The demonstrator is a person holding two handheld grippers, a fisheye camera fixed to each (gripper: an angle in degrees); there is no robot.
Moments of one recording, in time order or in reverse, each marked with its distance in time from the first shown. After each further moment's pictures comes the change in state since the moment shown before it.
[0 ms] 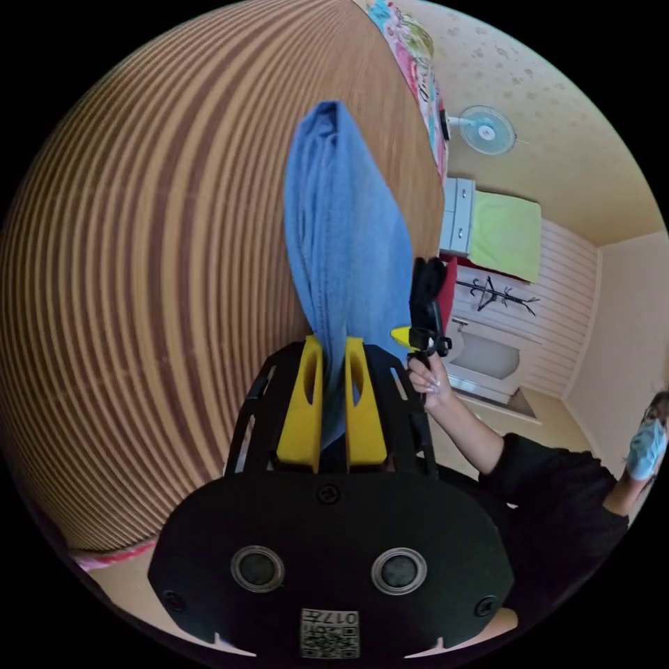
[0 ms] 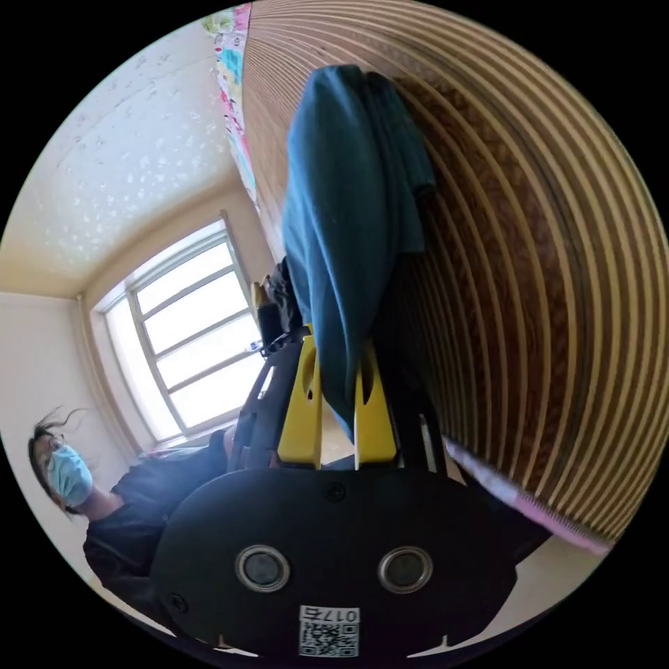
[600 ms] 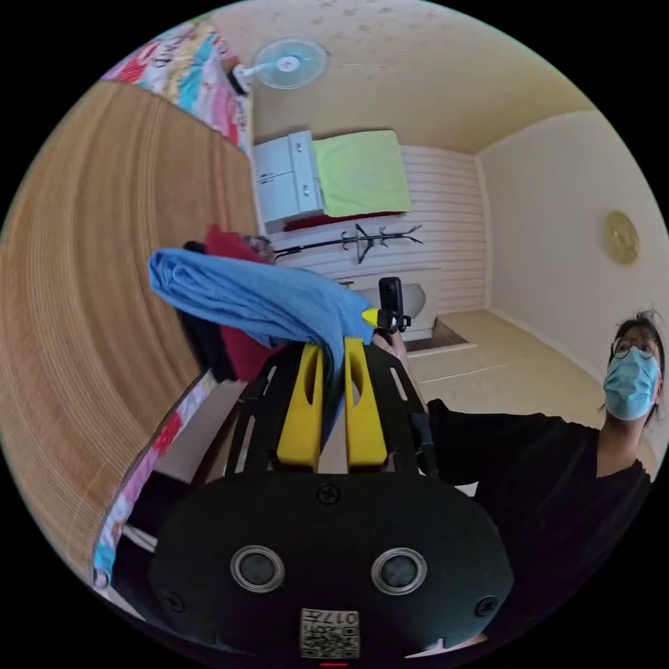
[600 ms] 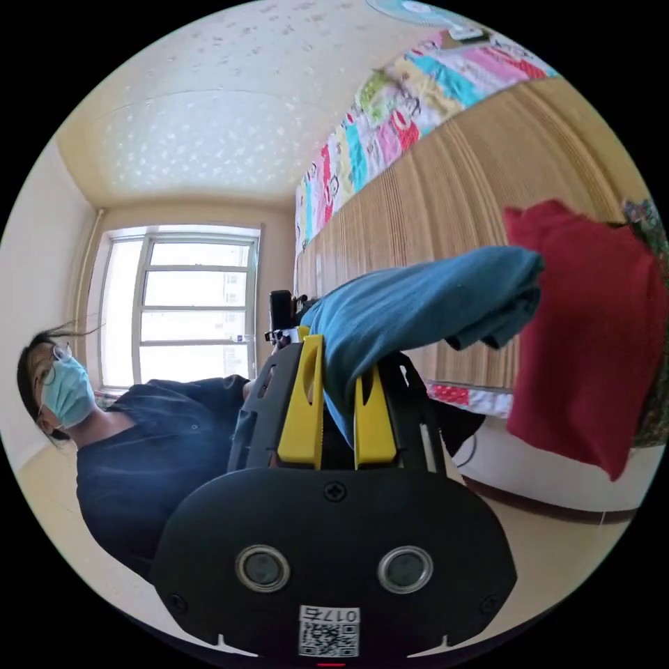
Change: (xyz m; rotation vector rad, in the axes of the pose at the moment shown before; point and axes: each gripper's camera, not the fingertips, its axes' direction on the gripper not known) left arm 0.387 -0.065 0.178 -0.062 0.359 0.450; right arm -0.255 0.159 -0.323 0.209 0.308 -0.352
